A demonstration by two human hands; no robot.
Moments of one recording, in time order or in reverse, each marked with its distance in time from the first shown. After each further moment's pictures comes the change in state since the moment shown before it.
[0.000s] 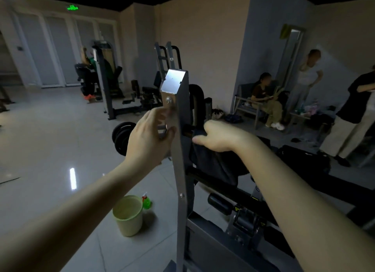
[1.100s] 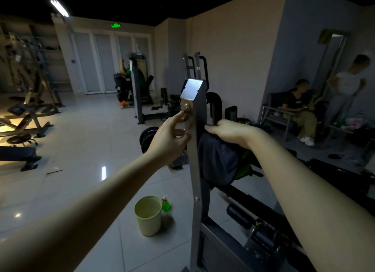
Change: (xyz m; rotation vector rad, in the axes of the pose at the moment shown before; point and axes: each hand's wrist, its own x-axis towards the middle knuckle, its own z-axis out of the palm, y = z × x) left_hand 0.002 0.010 -0.007 -0.214 -0.191 -0.205; right_hand 0.017 0.003 -0.009 0.530 -0.073 -0.100
